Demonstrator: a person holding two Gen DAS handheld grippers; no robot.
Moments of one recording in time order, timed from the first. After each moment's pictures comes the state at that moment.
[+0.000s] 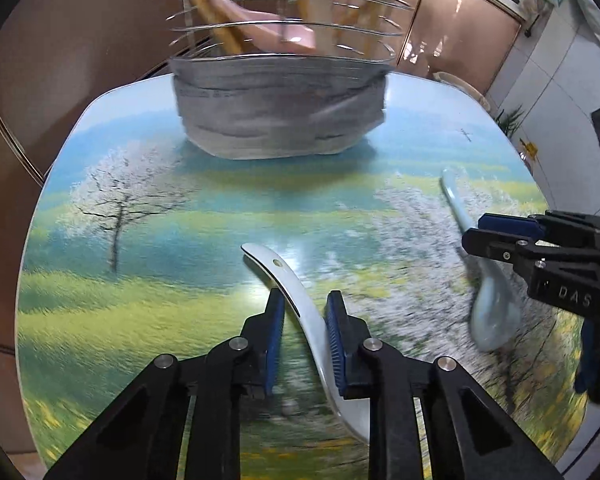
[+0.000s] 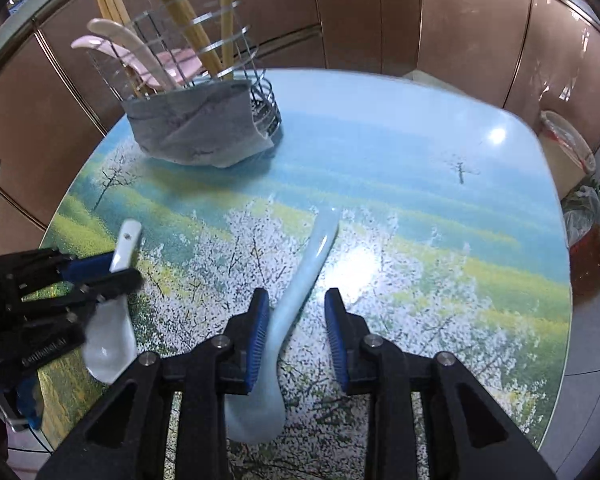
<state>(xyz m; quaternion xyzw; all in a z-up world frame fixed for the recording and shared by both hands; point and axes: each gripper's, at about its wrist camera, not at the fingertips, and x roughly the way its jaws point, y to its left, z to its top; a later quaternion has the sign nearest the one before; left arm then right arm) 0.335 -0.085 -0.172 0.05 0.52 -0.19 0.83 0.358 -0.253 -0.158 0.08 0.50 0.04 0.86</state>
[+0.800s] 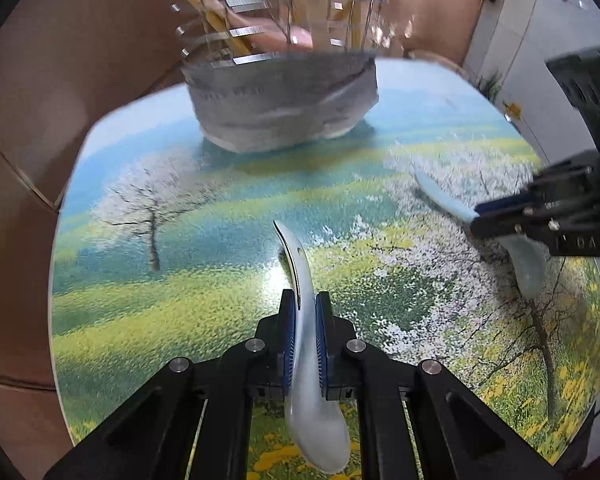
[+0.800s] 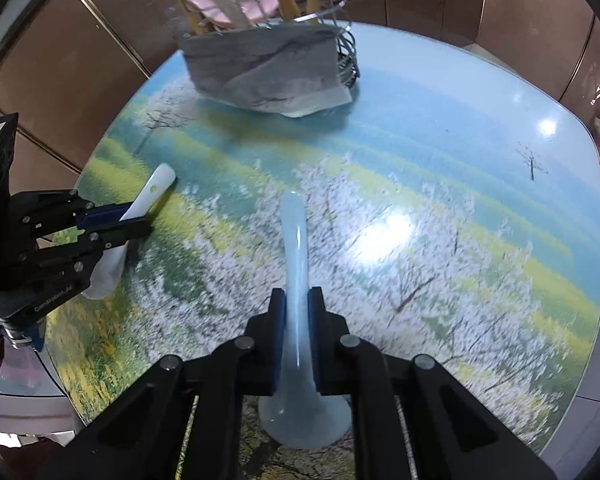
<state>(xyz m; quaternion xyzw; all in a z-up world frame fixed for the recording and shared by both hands) 0.310 -0.057 -0.164 0.12 0.49 -0.22 0.83 0.350 -0.214 -0.159 0.06 0.54 0.14 0.83</state>
